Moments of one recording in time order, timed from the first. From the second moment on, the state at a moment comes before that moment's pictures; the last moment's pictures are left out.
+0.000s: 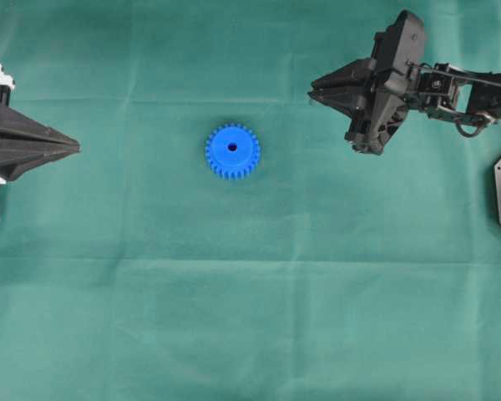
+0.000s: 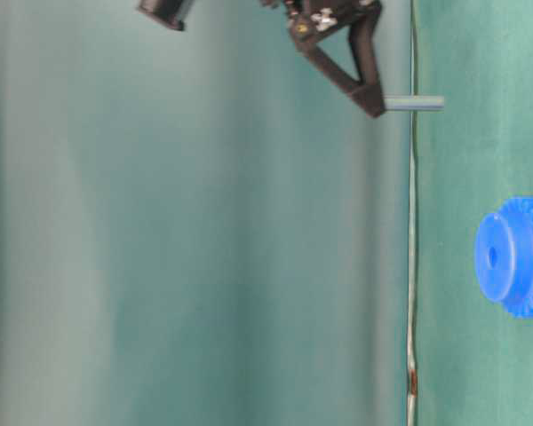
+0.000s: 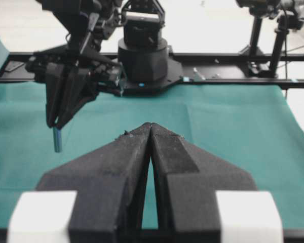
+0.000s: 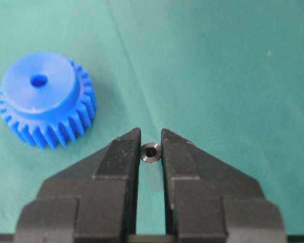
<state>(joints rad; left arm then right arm) -0.02 -0.96 1.18 0.01 -0.24 -0.01 -0.31 -0.19 0.99 0.00 -0.34 -0.01</state>
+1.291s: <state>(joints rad) -0.02 -0.96 1.18 0.01 -0.24 -0.02 -0.15 0.01 0.75 0.04 -0.31 -0.01</state>
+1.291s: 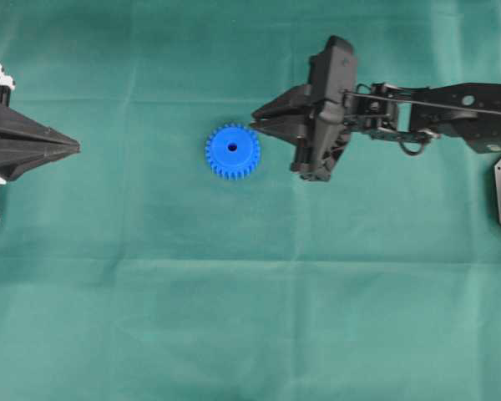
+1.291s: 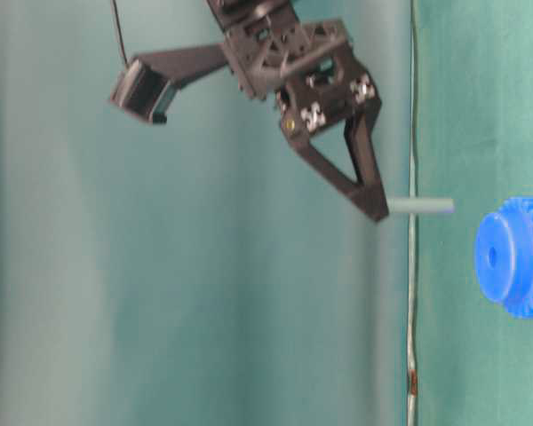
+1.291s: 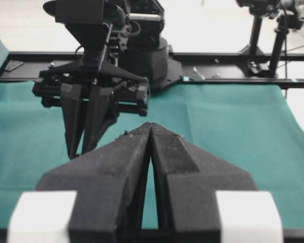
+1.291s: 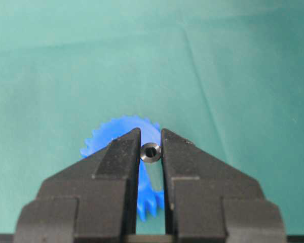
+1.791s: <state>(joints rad) -0.02 -0.96 1.18 0.01 -0.23 -0.02 -0.12 0.09 0.66 0.04 -0.31 -0.01</state>
